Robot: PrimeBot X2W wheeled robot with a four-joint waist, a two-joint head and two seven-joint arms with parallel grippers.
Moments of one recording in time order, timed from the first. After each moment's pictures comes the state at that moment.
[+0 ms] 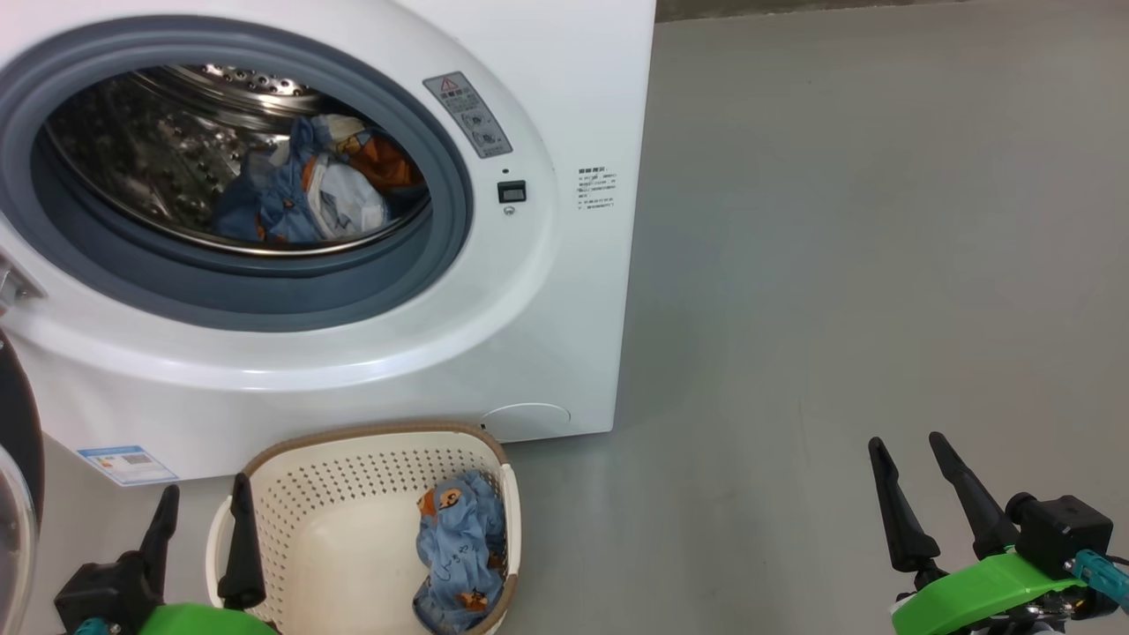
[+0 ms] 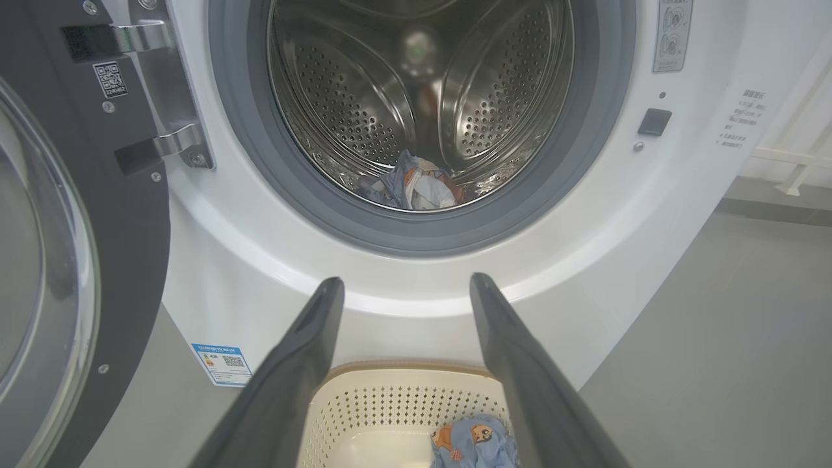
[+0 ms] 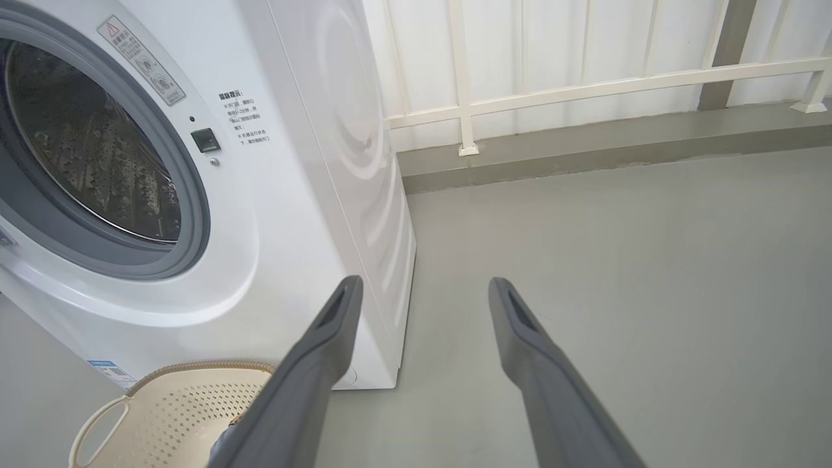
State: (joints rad) left arm -0.06 0.05 0.10 0.28 -0.21 -0.14 -0.26; right arm -0.06 -0.16 0.00 0.24 0.34 0.13 -0.25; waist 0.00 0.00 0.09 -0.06
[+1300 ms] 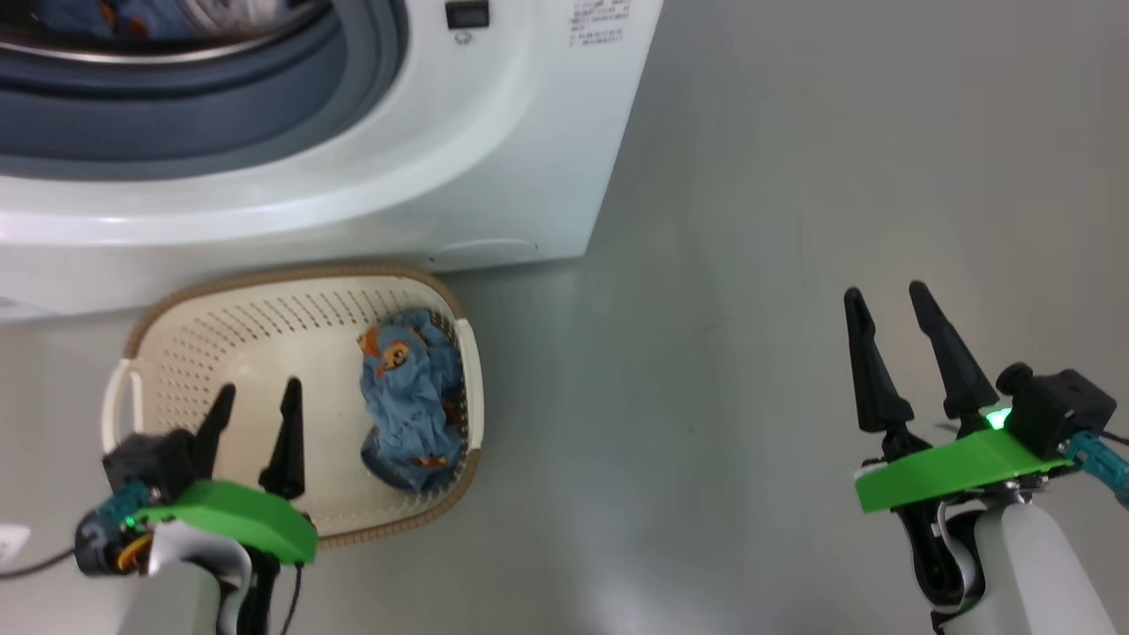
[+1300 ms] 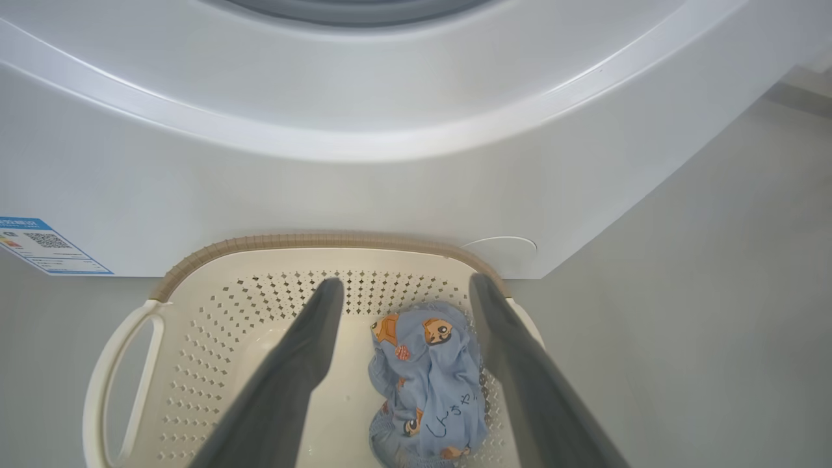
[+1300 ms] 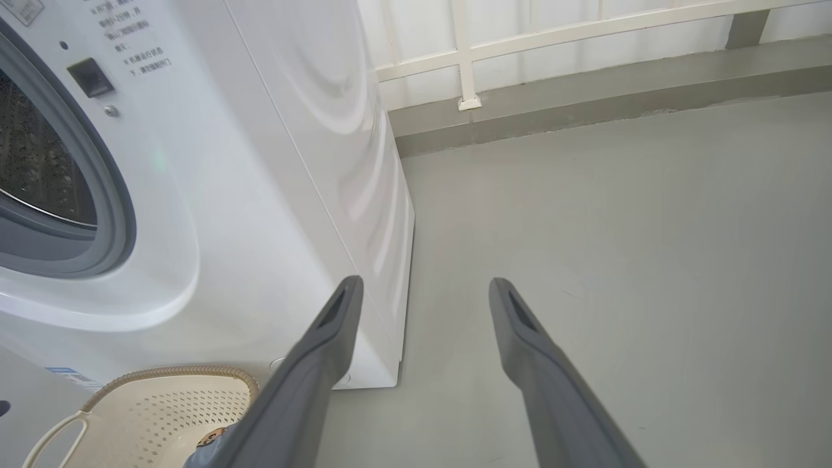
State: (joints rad) left arm -0.33 0.09 -0.06 0.54 -0.32 -0.14 -0.26; right arm -0.26 -0.08 0.00 0.18 0.32 0.13 -0.25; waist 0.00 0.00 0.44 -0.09
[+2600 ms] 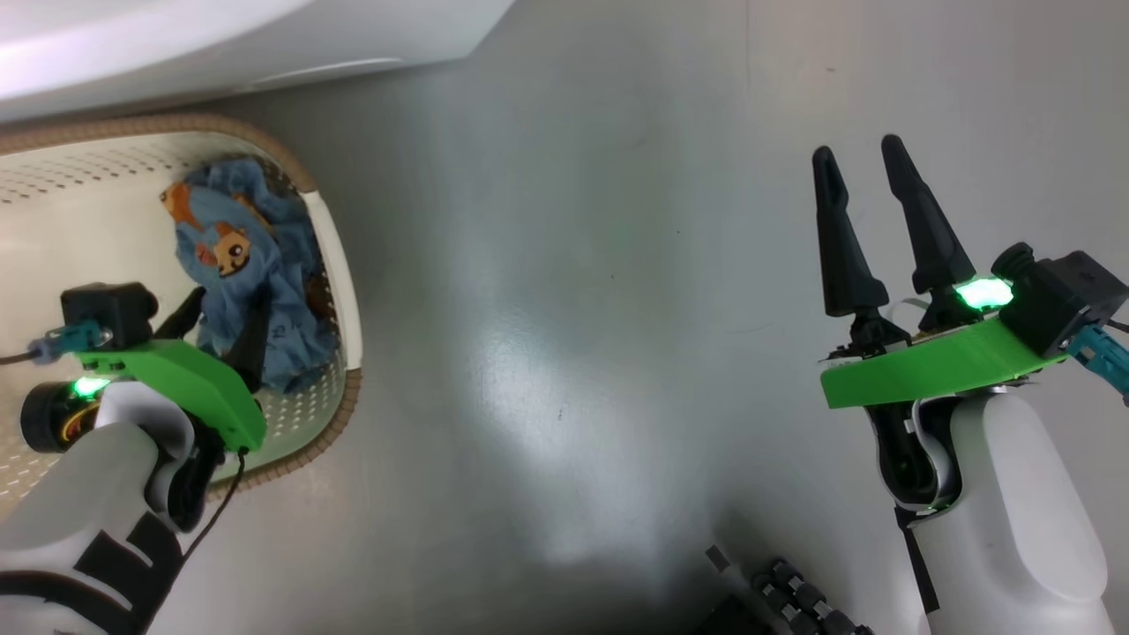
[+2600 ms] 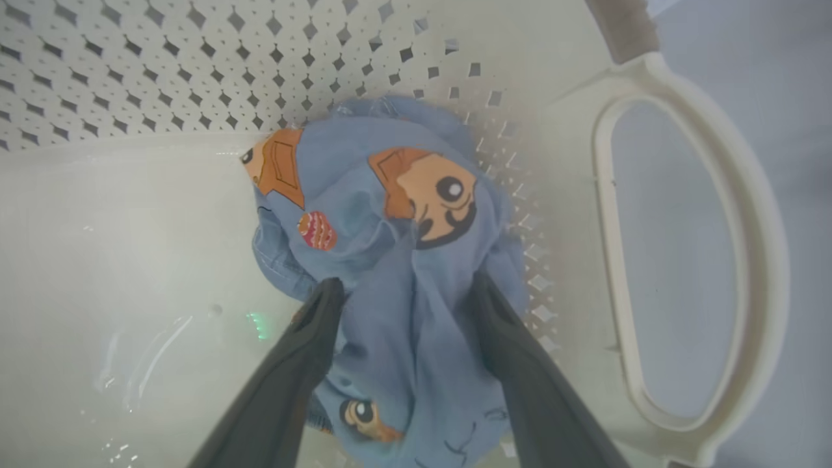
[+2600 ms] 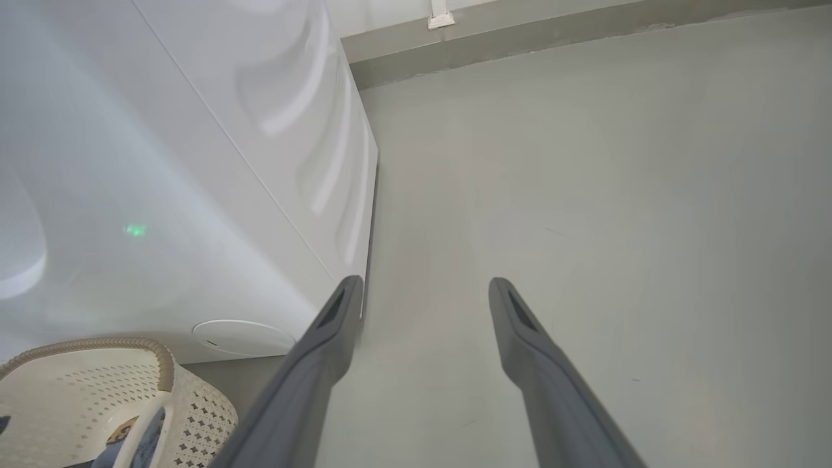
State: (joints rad) left arm -0.82 0.37 -0.82 0.88 -0.99 -0.14 -0.24; right arm -0.47 -0.06 0.07 0.14 0.38 0.13 -0.25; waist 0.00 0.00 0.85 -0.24
